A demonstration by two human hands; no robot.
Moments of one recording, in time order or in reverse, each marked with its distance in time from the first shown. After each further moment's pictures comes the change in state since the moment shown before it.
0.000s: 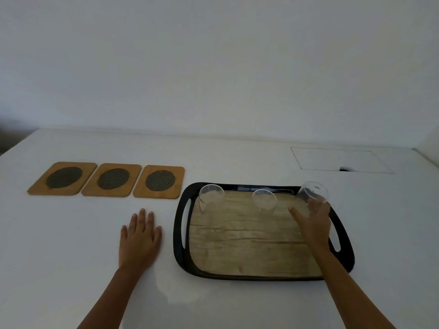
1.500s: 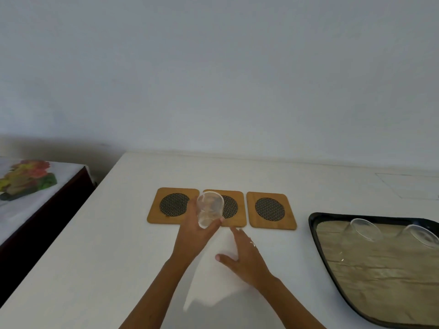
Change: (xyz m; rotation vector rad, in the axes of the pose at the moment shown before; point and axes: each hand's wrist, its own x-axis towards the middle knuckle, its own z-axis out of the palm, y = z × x) left_hand 0.107 -0.204 -0.149 -0.966 0.179 0.277; right_hand -0.244 -0.154 0.411 -0.481 -0.793 -0.248
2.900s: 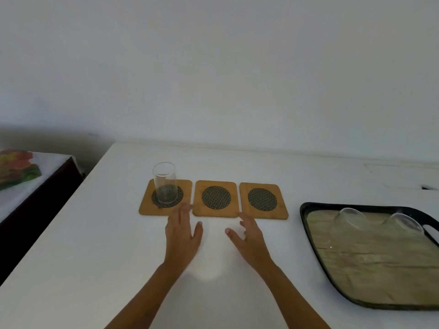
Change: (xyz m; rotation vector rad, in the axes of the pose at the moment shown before) left_hand -0.021 -0.051 0.011 0.449 0.070 0.015; right_hand -0.004 0.002 -0.019 0.279 0.222 0.077
